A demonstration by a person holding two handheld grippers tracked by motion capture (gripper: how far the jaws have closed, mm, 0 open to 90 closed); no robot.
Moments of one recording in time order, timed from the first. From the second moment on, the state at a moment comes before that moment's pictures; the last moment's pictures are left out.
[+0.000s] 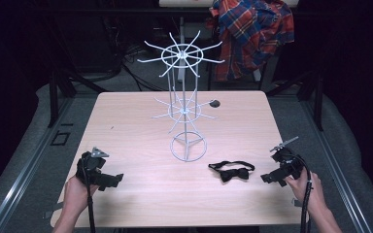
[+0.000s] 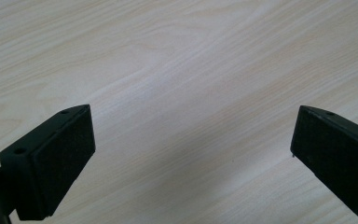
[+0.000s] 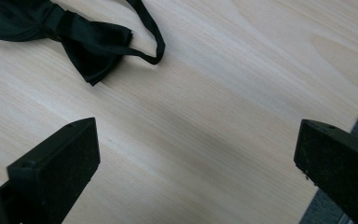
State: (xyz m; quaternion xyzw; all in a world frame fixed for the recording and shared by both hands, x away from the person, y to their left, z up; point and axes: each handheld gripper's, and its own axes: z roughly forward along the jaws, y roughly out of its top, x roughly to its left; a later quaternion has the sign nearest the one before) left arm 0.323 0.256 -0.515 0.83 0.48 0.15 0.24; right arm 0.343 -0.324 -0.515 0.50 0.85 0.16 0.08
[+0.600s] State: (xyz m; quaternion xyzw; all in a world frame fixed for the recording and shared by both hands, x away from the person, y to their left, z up) left arm 0.317 0.264 -0.519 0.83 0.49 0.14 0.23; right arm 0.356 -0.311 -0.510 0.49 0.85 0.17 0.07
